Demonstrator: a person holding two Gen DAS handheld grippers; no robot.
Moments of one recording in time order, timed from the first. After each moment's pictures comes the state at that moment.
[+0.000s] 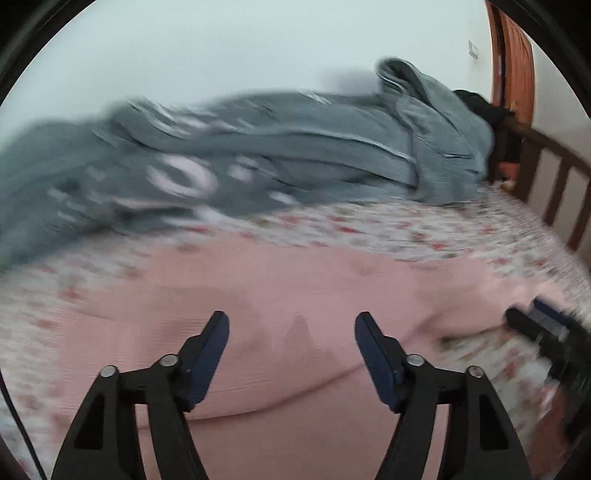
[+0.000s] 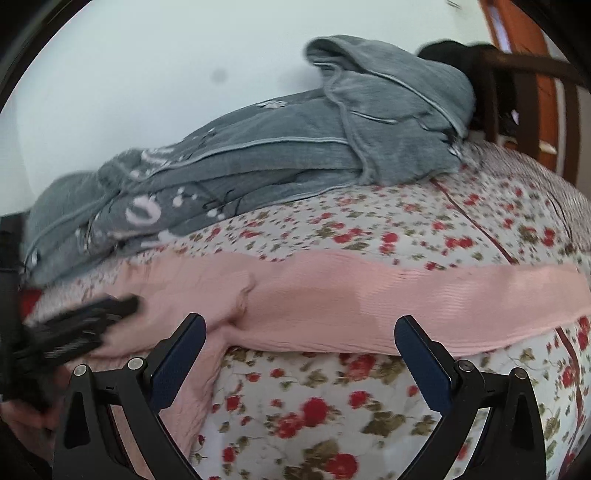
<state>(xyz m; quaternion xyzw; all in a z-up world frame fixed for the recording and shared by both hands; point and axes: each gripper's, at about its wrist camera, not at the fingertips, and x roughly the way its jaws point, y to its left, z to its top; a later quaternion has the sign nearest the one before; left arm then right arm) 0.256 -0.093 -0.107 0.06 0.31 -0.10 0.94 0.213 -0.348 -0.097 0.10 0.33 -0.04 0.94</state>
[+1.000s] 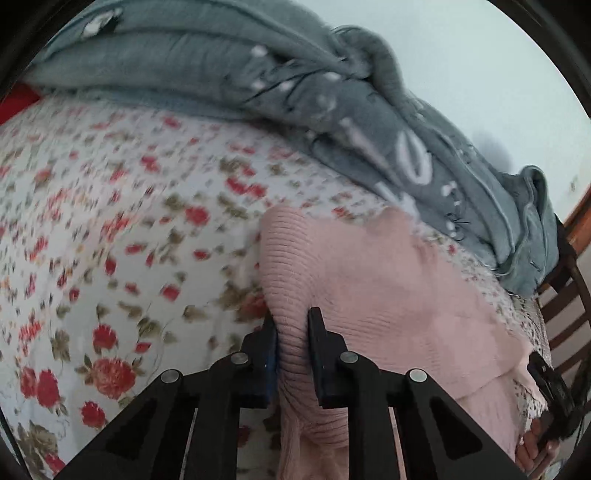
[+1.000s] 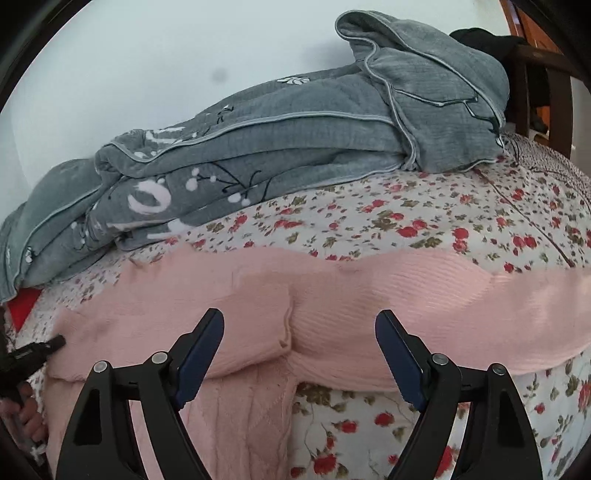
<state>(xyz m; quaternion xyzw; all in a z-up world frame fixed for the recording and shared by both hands) 0.306 0.158 -0.175 -0.21 0.41 -0.05 0.89 0.266 -0.300 -0.116 0.12 0.36 -0.03 0.93</state>
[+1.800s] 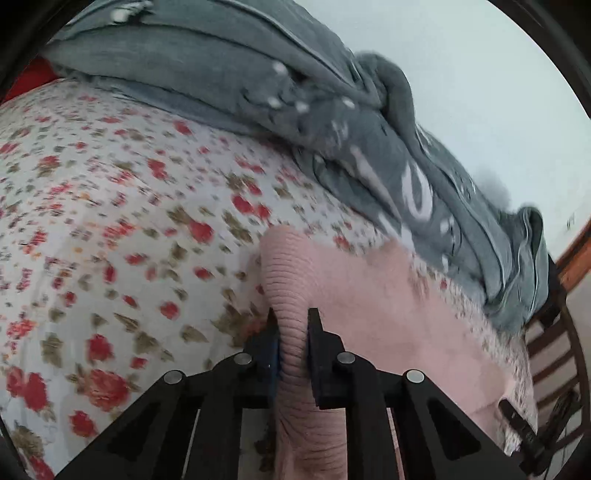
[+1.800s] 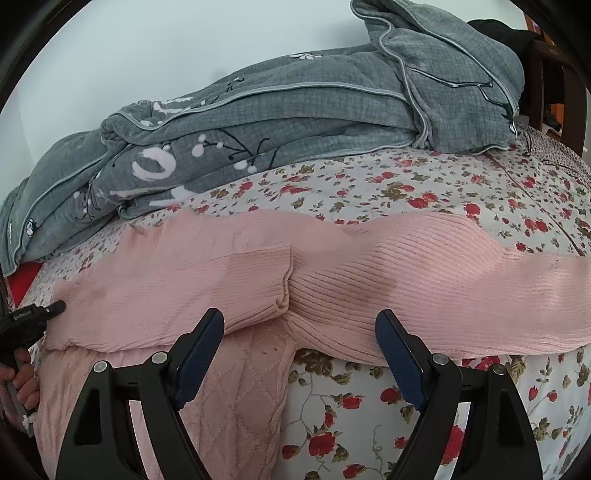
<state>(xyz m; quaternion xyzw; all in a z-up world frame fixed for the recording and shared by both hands) 0.310 0.172 -0.167 -0.26 0.37 -0.04 0.89 0.264 -0.293 -0.133 0.10 0.39 -0.01 0.92</state>
